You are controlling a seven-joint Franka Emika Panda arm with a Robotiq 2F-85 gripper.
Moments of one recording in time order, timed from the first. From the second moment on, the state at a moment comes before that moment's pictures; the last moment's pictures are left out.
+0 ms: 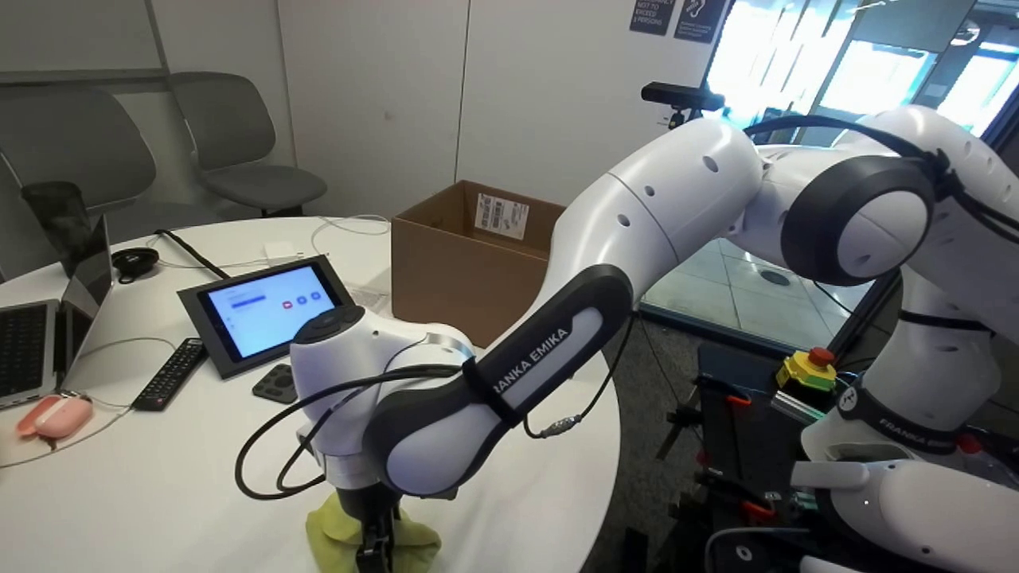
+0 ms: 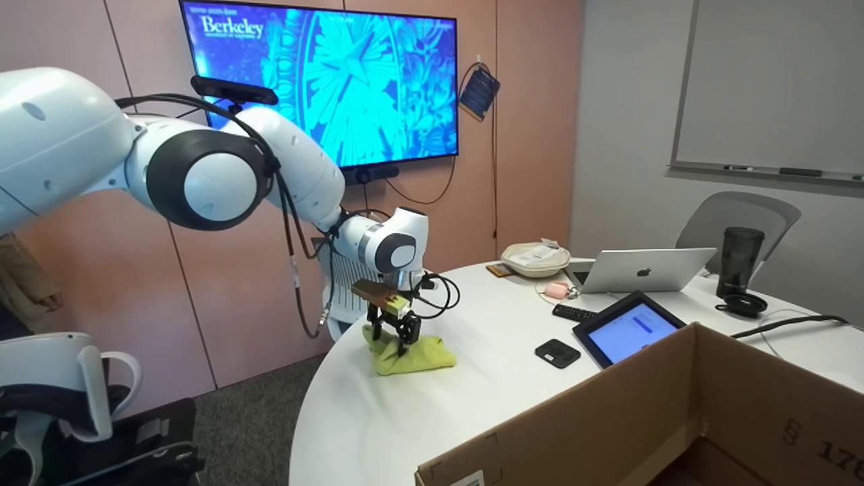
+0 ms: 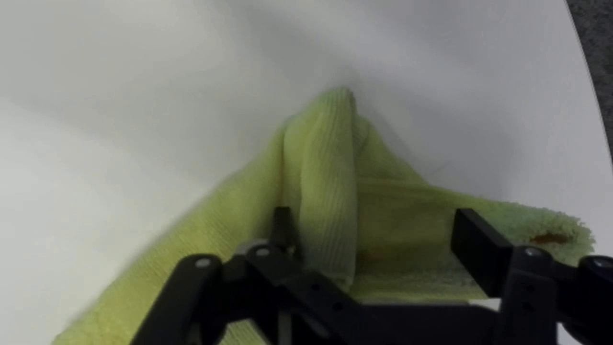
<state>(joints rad) 0.40 1.15 0.17 -1.20 -0.02 2.17 -0.04</state>
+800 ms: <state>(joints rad) 0.37 1.08 0.23 -1.17 -0.02 2.13 -0.11</state>
